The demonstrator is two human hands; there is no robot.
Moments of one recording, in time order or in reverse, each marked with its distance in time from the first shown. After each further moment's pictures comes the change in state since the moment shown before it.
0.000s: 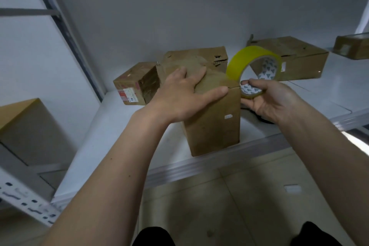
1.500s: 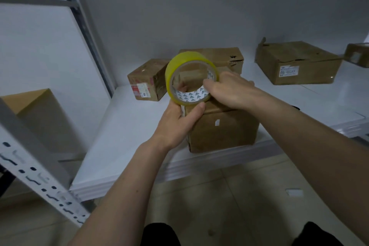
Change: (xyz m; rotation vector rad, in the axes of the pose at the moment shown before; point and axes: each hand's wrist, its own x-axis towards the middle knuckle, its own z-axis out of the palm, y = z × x) left_hand -0.019 -0.083 0.054 -0.729 0.300 0.168; right_hand -0.030 0.028 0.111 -1.695 -0.043 -0.394
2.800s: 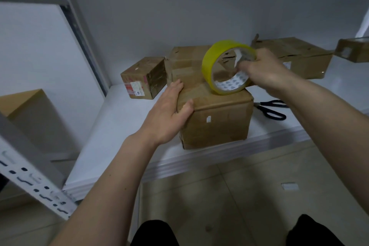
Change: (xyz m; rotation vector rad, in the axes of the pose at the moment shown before) left_hand 0.001 0.017 -0.011 0.420 -0.117 -0.073; right_hand 0.006 0.058 -0.035 0.478 0.223 0.092
